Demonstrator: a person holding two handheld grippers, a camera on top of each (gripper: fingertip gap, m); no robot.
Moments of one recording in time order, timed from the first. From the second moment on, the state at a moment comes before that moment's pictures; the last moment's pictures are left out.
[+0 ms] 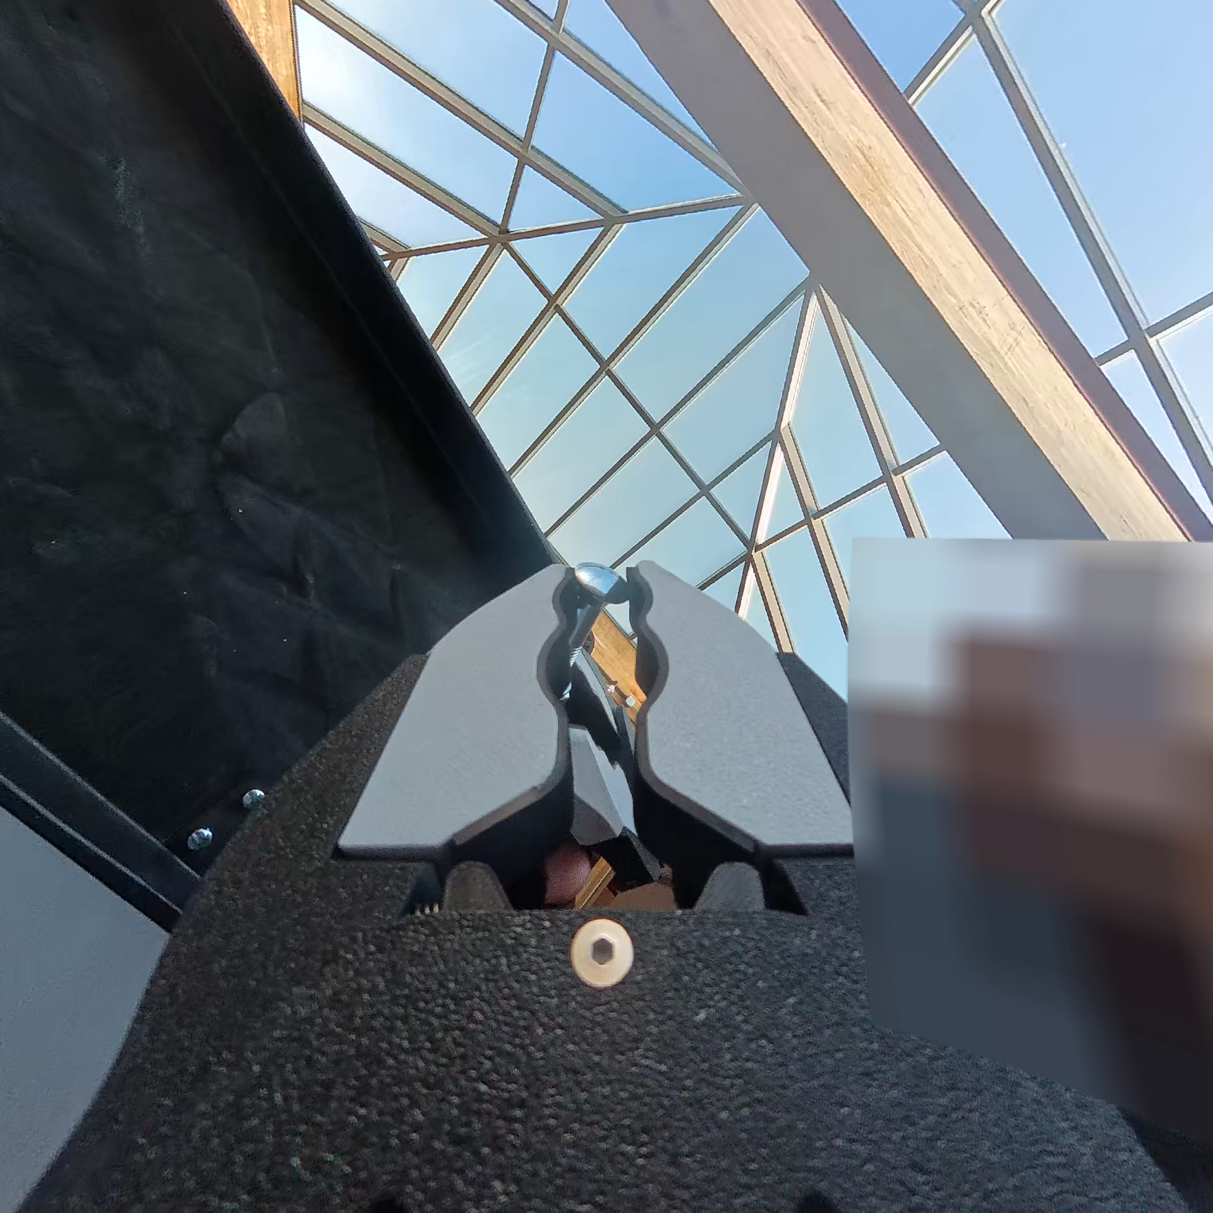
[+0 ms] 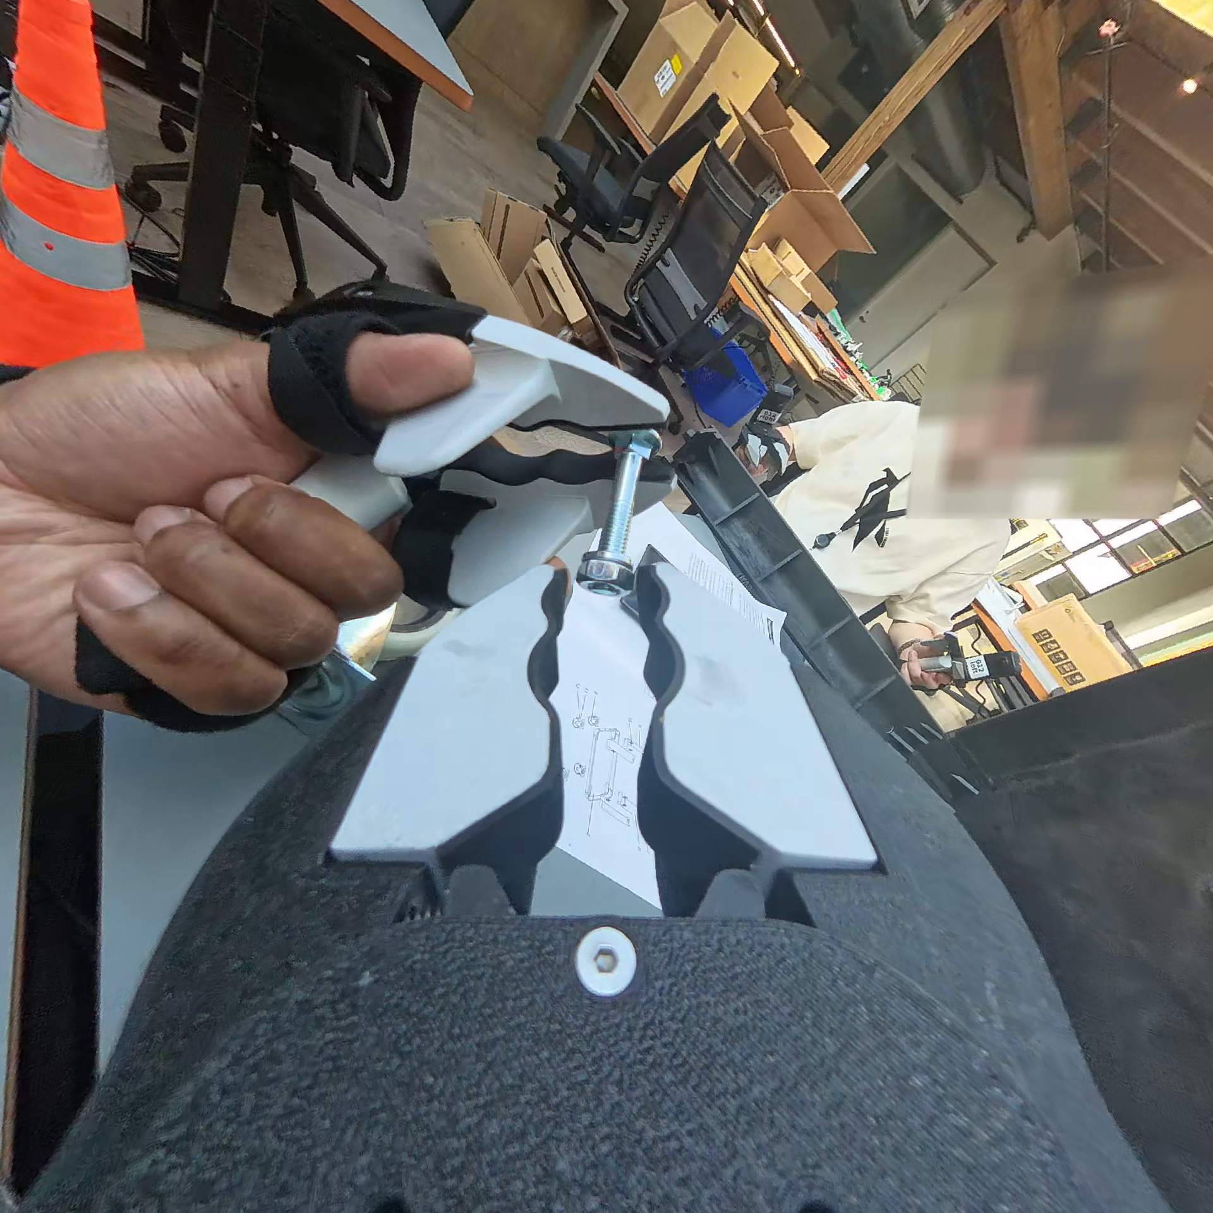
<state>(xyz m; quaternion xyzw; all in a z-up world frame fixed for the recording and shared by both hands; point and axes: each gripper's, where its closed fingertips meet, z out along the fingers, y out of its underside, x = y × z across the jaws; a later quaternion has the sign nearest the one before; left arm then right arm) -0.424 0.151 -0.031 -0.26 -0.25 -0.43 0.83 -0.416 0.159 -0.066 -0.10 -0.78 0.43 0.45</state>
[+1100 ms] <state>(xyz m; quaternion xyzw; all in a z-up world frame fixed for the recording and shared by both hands) -0.460 0.138 -0.074 -0.52 -0.31 -0.19 0.77 -0.443 0.216 -0.208 -0.09 -0.96 0.17 0.21</state>
